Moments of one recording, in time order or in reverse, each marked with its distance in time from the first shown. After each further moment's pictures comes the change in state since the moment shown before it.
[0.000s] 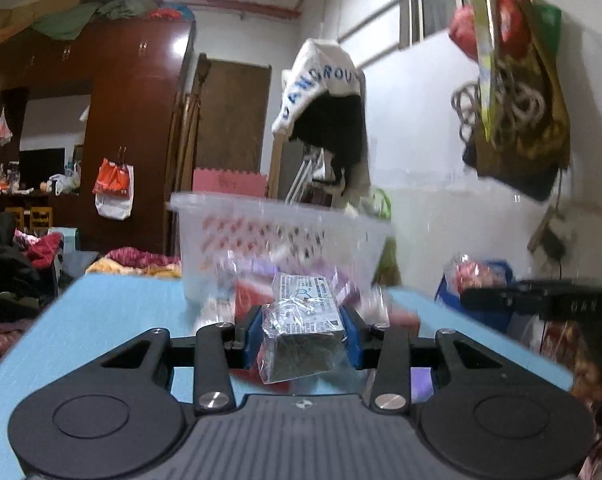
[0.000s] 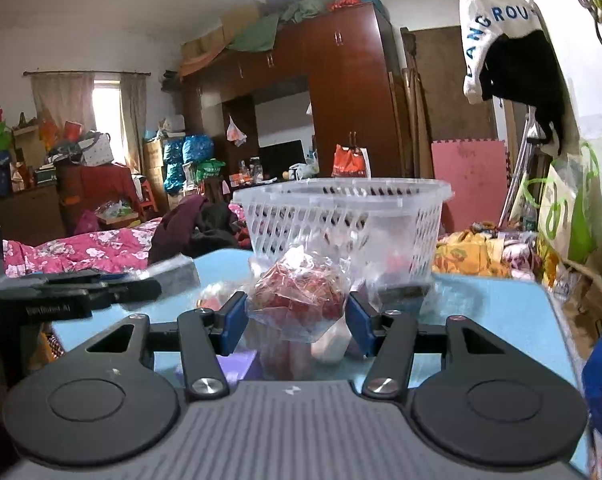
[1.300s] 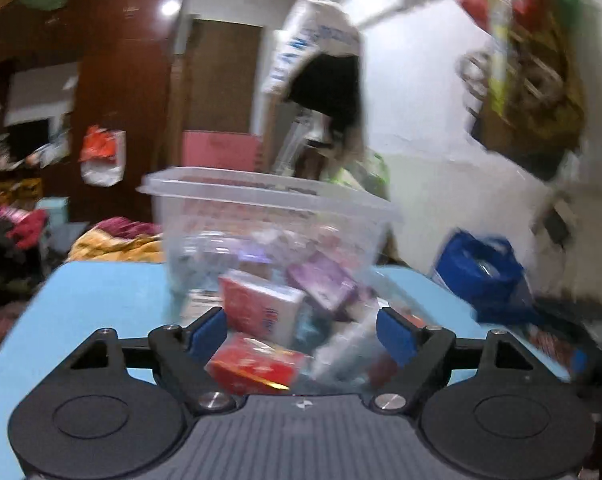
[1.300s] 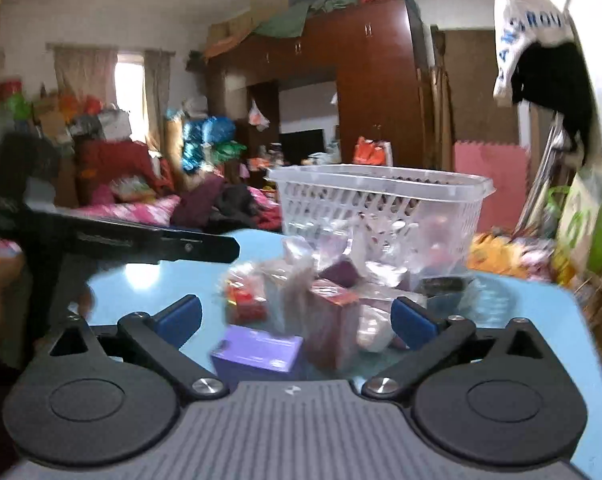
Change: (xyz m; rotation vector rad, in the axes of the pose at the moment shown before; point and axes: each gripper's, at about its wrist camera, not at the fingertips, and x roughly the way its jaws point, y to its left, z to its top) left arm 0.051 -0.011 0.017 0.024 0.159 -0.038; right arm -0.001 0.037 -0.026 -0.100 0.041 0.019
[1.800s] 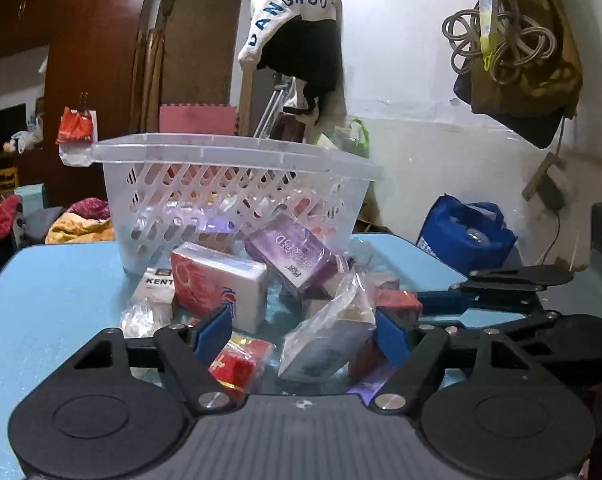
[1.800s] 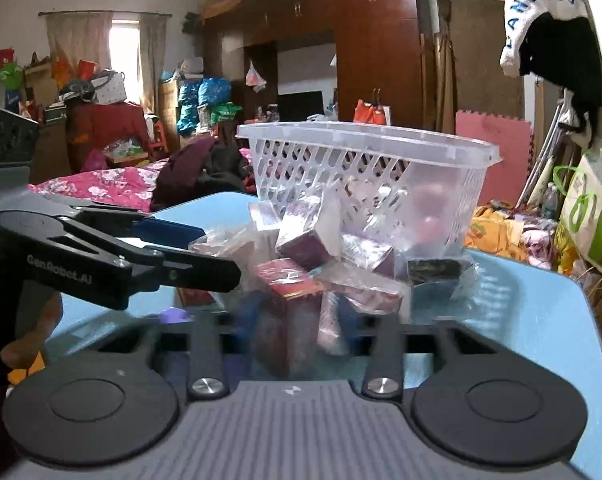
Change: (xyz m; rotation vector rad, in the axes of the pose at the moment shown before) left arm 0.036 -0.010 -0.012 0.010 0.092 -0.042; right arm 0.037 -0.024 -0.003 0.016 0.122 0.036
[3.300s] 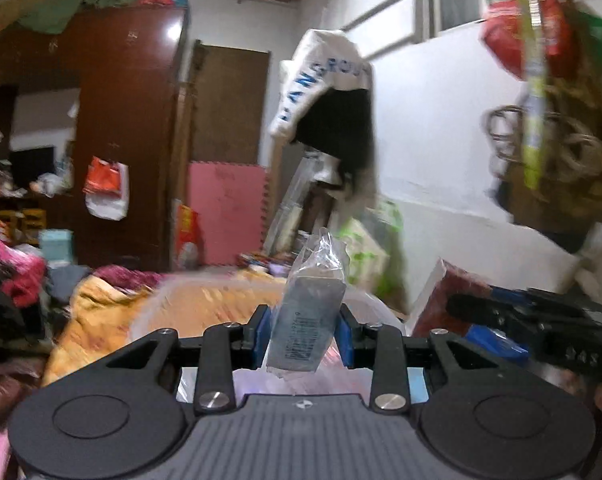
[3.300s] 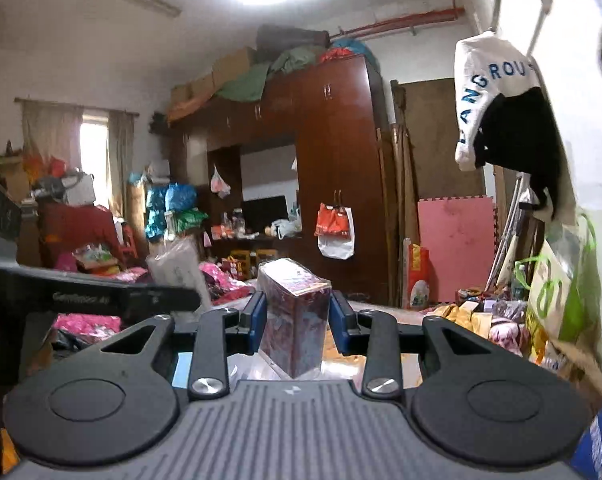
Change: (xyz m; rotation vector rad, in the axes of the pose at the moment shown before) left arm 0.001 0.022 0.147 -0.037 -0.162 0.118; right arm -0.010 -0.043 0.132 0.046 -0.295 -0.119
